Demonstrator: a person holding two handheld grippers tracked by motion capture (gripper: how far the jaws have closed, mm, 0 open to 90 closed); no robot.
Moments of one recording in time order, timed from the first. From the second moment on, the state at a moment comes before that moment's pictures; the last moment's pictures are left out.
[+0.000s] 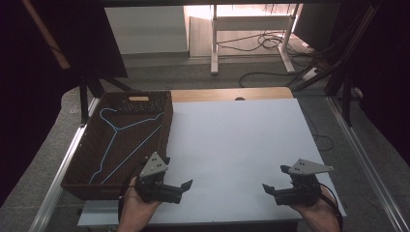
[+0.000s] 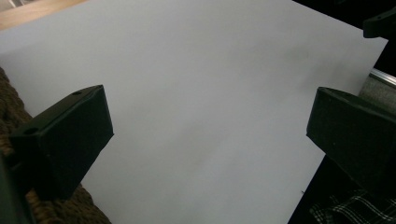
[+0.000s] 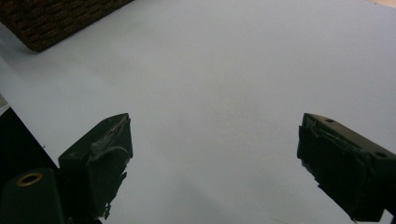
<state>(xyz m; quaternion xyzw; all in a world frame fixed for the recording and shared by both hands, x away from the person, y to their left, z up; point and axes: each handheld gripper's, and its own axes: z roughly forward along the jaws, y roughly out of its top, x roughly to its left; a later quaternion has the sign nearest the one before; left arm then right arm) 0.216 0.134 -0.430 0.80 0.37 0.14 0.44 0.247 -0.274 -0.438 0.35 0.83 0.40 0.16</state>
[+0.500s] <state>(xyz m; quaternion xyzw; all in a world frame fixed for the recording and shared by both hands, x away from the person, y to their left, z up) 0.195 0.135 -0.440 0.80 0.37 0.14 0.45 0.232 -0.286 -0.436 0.35 0.83 0.41 0.17</state>
